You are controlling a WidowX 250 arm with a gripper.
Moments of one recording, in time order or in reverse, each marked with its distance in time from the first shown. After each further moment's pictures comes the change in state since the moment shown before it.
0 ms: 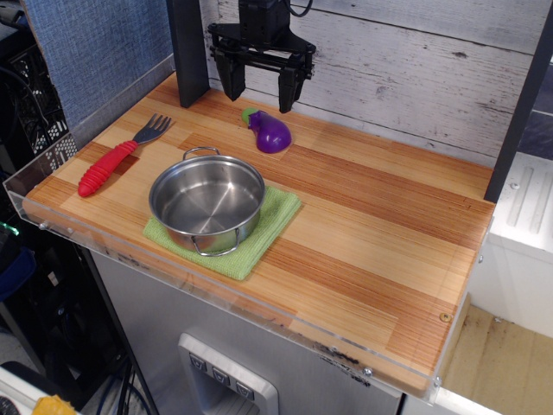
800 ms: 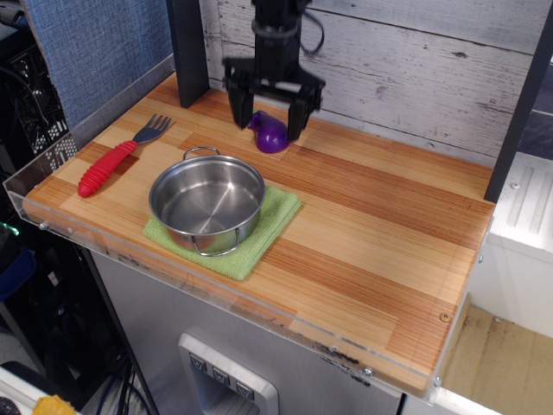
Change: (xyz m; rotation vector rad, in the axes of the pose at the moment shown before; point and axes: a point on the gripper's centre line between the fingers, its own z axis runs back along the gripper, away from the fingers) arm -0.004 -0.008 -0.039 0.038 0.063 0.040
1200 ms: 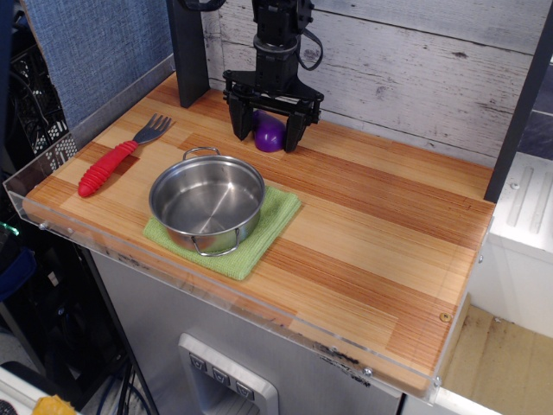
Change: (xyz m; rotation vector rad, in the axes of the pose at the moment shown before) arm 0.006 0.004 -0.014 0.031 0.013 0.010
